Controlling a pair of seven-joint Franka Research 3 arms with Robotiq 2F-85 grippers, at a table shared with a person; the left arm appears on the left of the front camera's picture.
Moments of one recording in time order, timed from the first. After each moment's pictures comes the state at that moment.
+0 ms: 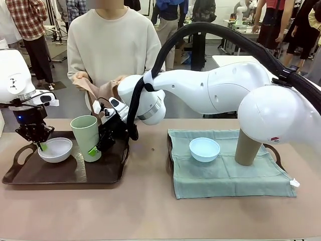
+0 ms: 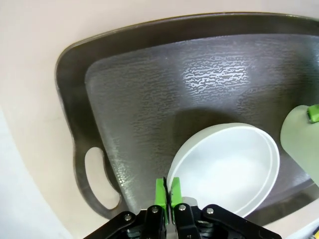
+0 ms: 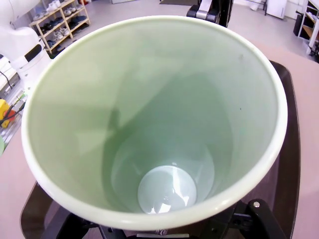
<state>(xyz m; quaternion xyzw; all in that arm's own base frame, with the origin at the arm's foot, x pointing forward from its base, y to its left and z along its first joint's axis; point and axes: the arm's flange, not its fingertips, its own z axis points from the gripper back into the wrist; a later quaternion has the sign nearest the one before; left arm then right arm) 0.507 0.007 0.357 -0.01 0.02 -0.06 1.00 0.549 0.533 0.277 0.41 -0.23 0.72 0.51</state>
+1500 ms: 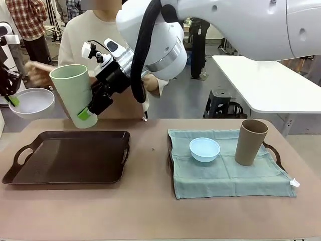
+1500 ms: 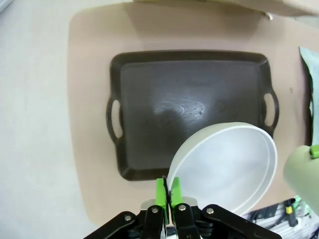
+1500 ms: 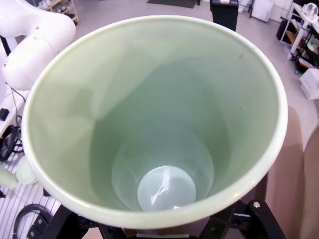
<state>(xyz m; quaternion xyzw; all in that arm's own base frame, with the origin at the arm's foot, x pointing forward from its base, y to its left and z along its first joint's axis) 0.408 0.000 0.571 -0.04 -0.10 0.01 0.99 0.446 0.490 0.493 0.36 -0.26 0.72 0.53</state>
